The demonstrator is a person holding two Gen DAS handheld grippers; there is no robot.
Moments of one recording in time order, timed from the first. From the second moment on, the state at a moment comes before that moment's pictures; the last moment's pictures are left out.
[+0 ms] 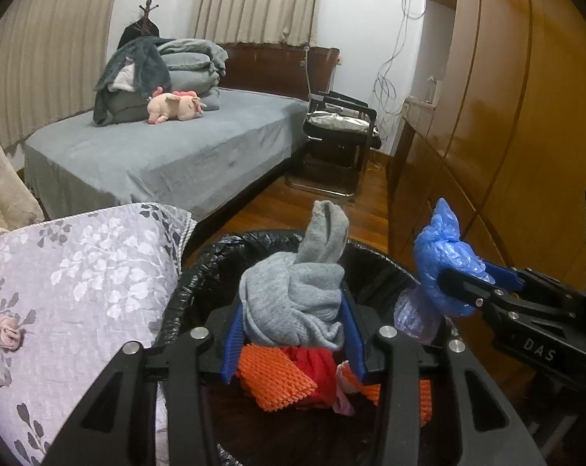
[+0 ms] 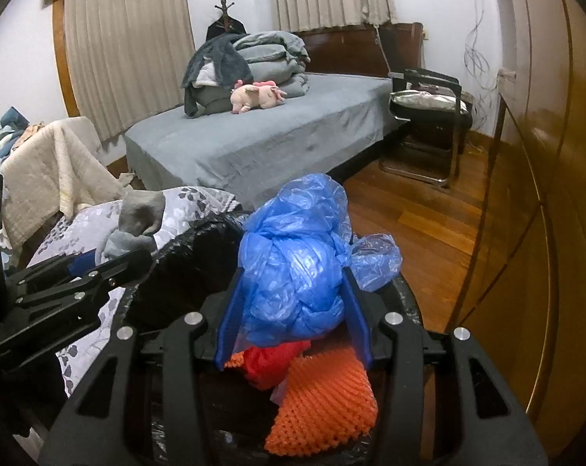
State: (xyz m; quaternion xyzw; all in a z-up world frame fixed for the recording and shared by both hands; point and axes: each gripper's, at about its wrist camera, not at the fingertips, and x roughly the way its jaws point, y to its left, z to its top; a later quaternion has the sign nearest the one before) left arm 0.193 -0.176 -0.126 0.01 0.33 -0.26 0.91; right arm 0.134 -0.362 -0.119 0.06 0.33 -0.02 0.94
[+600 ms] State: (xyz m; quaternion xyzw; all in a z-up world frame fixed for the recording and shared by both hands) left arm 0.190 -0.130 -0.117 -0.03 0.32 -0.23 0.92; right arm 0.127 -0.350 -0.112 0.06 0.32 -0.03 0.94
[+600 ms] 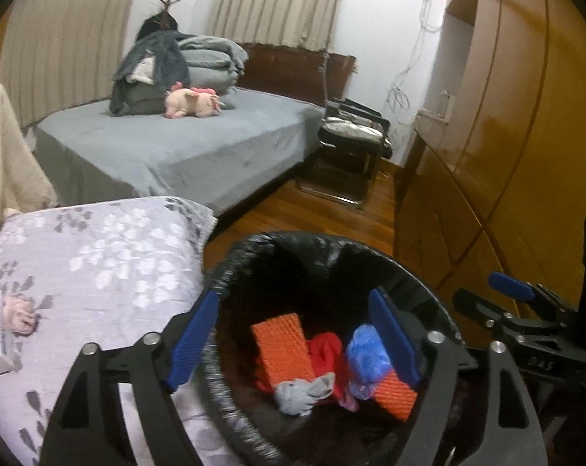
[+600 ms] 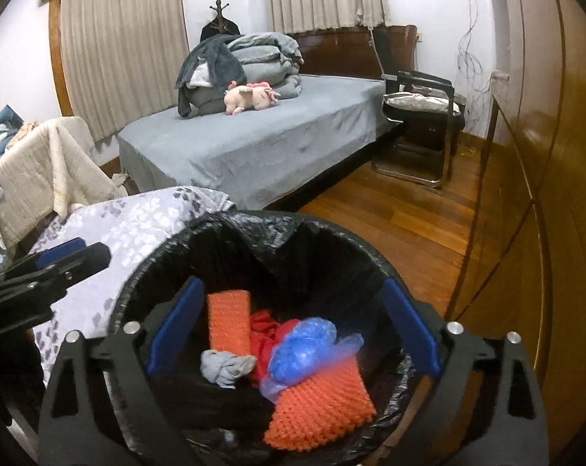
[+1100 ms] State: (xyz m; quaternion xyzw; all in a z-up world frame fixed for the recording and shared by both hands) left arm 0.158 0.021 -0.101 -0.03 0.30 -0.08 0.95; right arm 0.159 -0.241 -0.093 0.04 0.31 0.06 0.95
